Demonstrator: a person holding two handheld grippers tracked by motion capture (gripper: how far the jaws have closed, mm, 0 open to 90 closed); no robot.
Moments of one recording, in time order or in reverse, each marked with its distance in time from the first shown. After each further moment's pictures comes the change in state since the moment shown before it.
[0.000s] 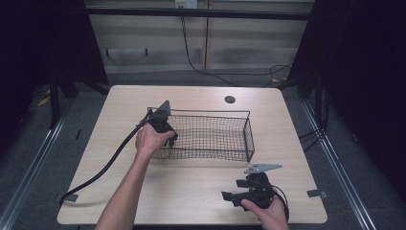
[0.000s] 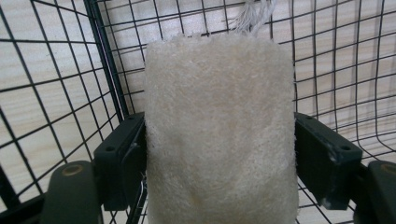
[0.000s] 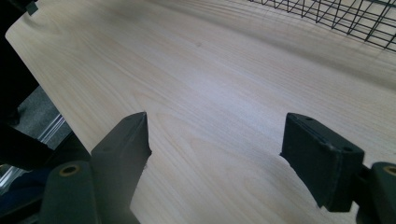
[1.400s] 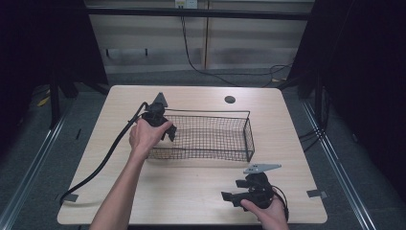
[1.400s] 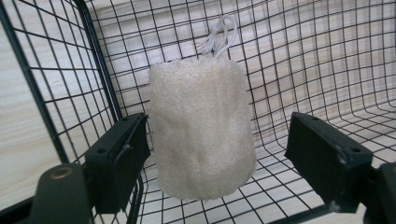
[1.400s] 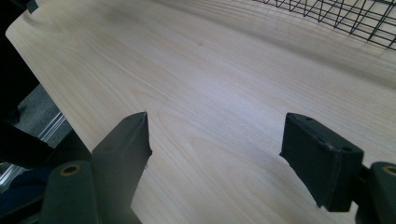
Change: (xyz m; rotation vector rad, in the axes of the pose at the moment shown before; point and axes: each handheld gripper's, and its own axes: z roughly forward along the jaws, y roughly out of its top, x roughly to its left) left arm 0.011 -0.009 -0.036 -0.118 -0.142 0.054; right arm 0.001 0.000 0.000 0.004 0.003 -0.007
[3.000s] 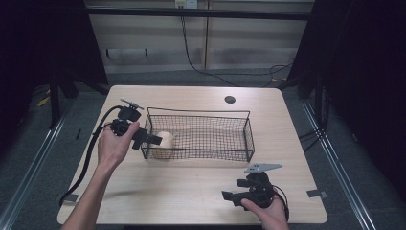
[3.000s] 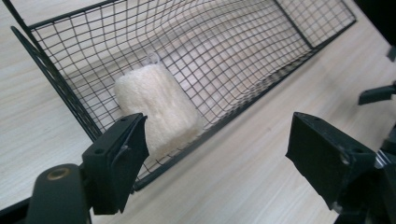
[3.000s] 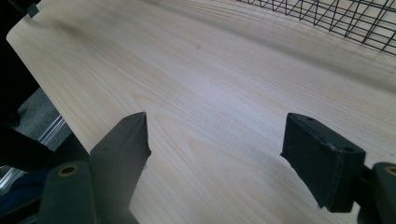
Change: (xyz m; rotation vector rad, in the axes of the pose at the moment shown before) left arm 0.041 -0.083 -0.063 -0.368 -0.308 0.342; right arm -0.001 0.000 -0.002 -0.010 -0.003 0.010
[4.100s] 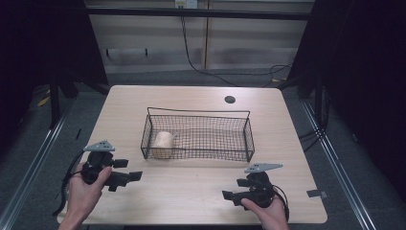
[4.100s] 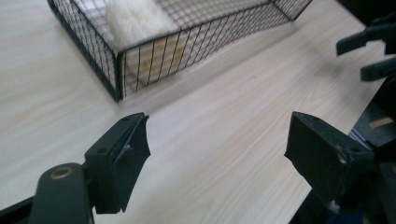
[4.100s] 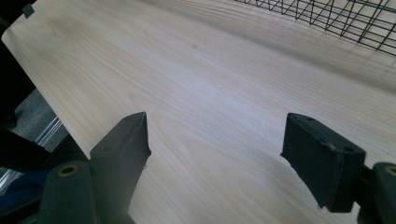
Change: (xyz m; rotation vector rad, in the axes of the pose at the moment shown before) left arm -0.015 -0.121 -0.029 -0.163 0.028 0.047; right arm -0.001 0.000 0.001 0.001 -0.008 0.003
